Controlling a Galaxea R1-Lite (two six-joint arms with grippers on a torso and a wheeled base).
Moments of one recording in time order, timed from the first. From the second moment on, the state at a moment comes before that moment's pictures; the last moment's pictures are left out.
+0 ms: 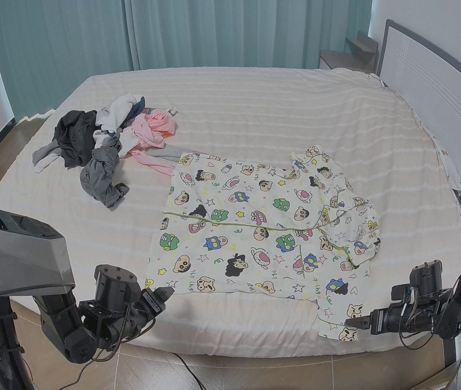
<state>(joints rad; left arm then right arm) -0.46 2.14 -0.31 -1.13 0.17 -1.02 0.16 2.07 -0.11 -1.09 0.23 0.24</state>
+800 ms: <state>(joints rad) -0.41 2.18 -0.34 -1.13 0.13 -1.06 0.18 2.34 -0.30 -1.19 0.24 0.23</state>
